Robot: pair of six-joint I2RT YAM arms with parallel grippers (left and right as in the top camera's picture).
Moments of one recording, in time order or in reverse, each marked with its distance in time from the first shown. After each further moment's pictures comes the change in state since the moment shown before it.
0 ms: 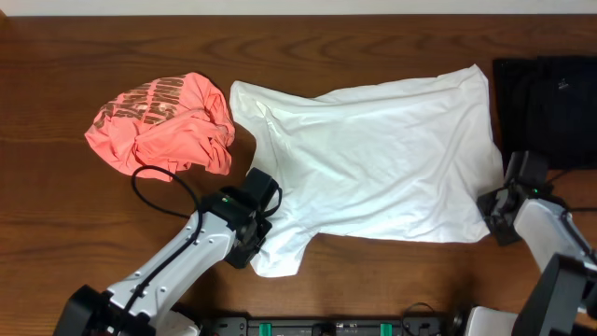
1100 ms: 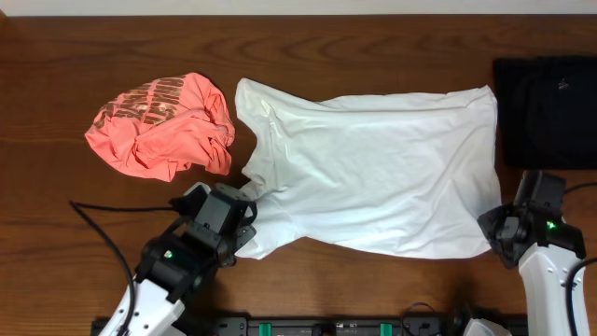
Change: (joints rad) left arm 0.001 -0.472 0.002 -0.069 -0.140 0.268; right arm 0.000 -0.379 -0.007 -0.306 -0.073 -0.073
